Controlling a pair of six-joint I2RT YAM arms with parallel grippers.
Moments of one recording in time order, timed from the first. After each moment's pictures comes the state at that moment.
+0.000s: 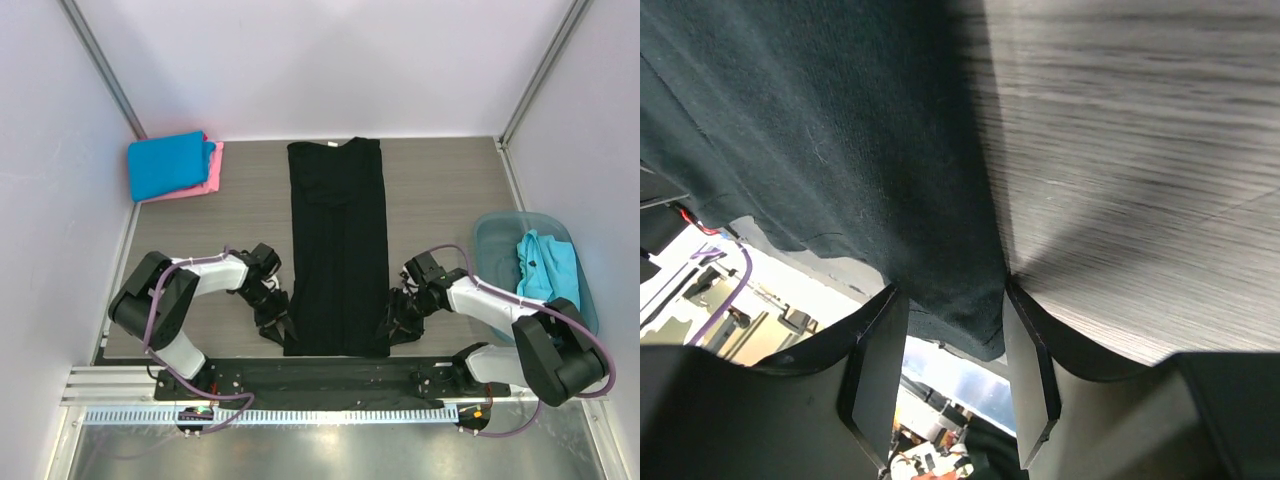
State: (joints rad) left arm -0.55 1.62 0.70 -0.64 0.60 -0.82; right arm 0.45 1.26 0.47 -0.55 -0.52 0.76
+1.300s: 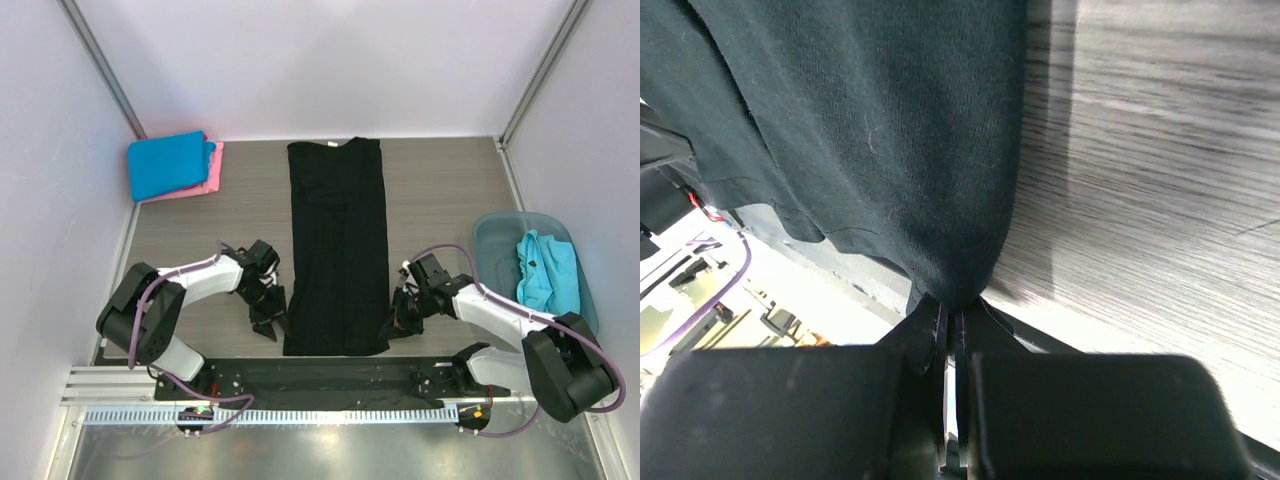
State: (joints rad) left arm -0.55 1.53 0.71 -0.69 0.46 -0.74; right arm 0.46 1.17 0.43 -0.48 -0.54 0.74
